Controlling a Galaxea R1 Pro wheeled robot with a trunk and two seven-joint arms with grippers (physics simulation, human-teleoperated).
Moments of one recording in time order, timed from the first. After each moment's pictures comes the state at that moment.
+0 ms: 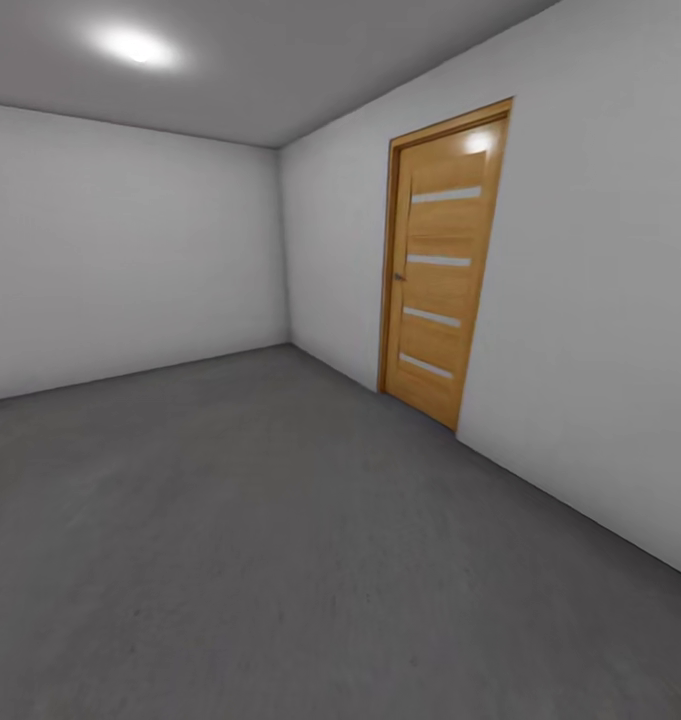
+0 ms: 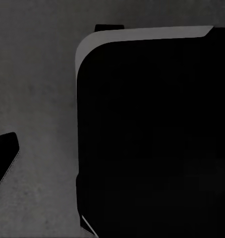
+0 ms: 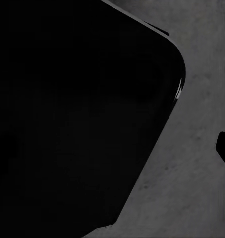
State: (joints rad) left arm 0.00 0.02 0.01 -0.08 0.01 0.00 0.00; right arm 0.00 0.01 0.51 0.00 -0.11 -0.07 0.00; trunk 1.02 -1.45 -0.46
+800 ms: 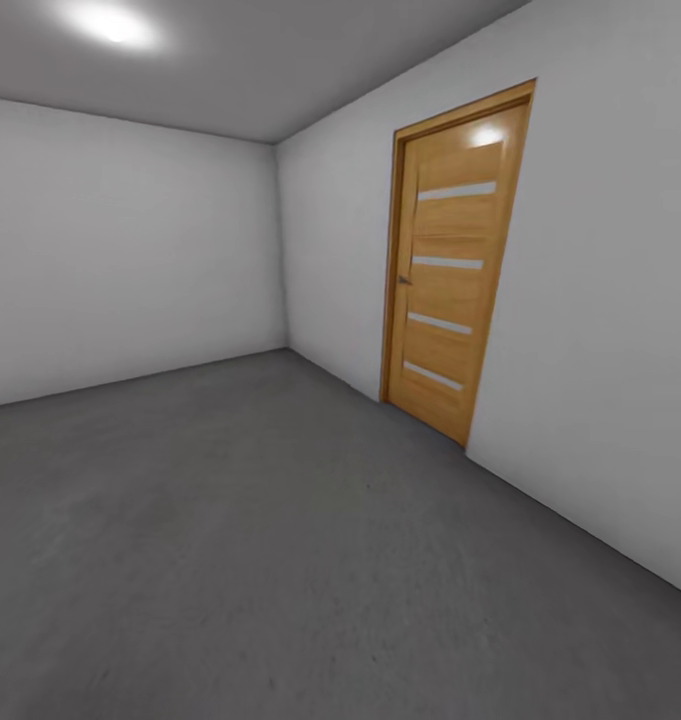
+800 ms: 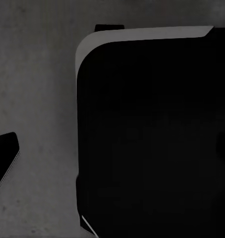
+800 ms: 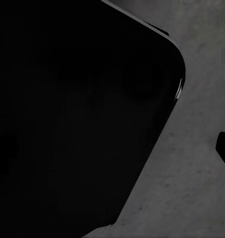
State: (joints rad) left arm 0.00 0.02 0.01 -0.08 0.02 0.00 0.00; right arm 0.00 0.01 0.51 0.00 -0.11 -0.07 0.00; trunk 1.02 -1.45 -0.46
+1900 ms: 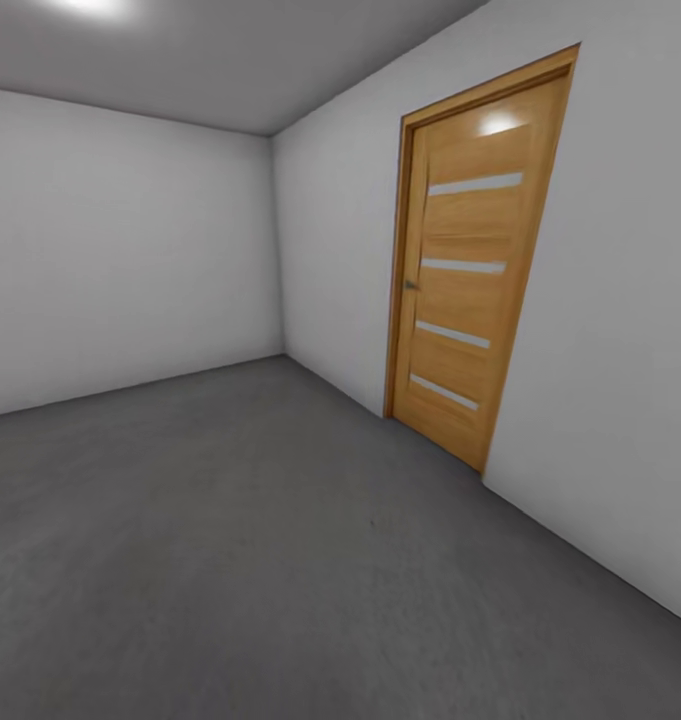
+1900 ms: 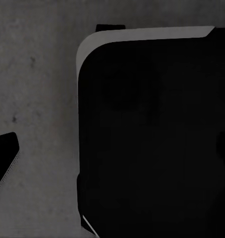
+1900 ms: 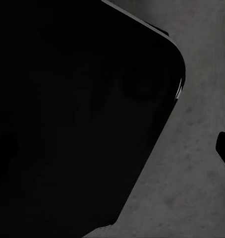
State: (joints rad) left arm 0.00 0.02 0.01 -0.08 0.02 0.00 0.00; right arm 0.00 0.01 0.51 0.00 -0.11 -0.07 0.00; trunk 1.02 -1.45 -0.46
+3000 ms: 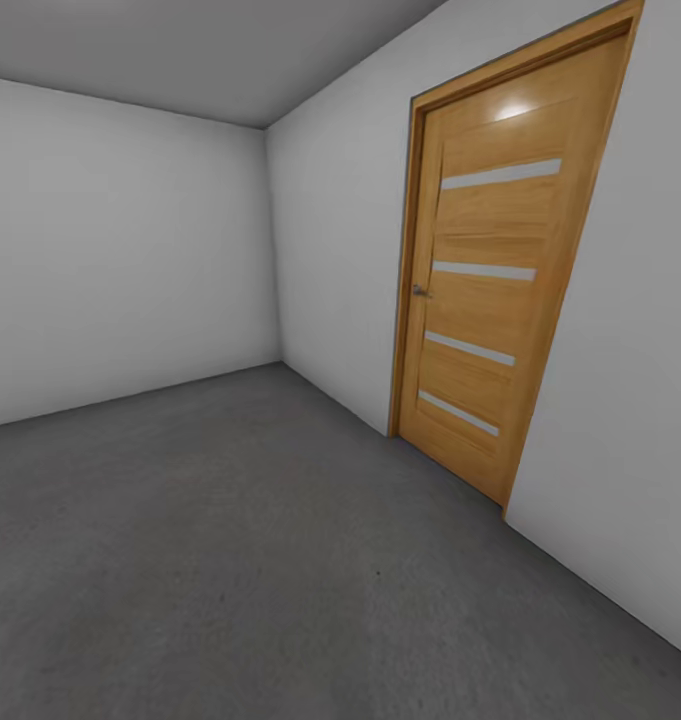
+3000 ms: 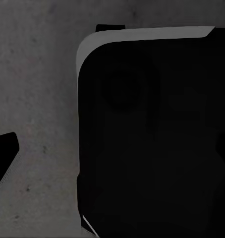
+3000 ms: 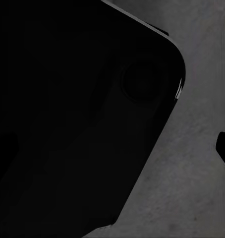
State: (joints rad) left arm 0.00 0.02 0.01 -0.08 0.02 0.00 0.00; right arm 0.00 0.01 0.51 0.00 -0.11 -0.07 0.00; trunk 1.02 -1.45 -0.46
